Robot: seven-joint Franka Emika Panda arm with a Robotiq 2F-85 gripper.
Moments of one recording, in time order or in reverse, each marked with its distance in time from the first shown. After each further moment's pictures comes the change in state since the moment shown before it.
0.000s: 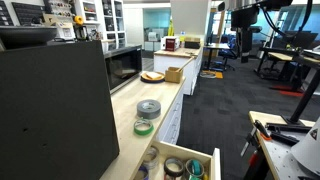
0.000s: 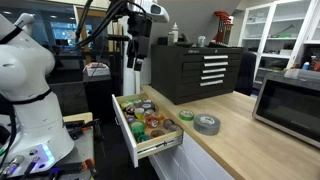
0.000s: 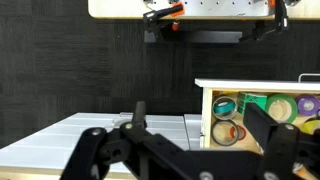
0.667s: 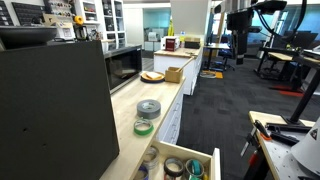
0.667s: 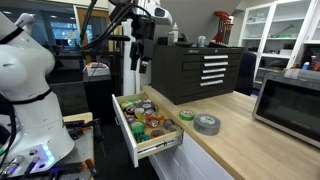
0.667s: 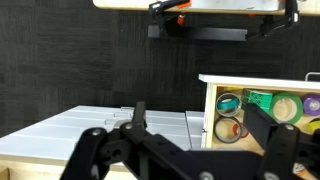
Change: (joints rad) arm 0.002 0.041 -0.007 0.003 -0.020 0.057 -0.030
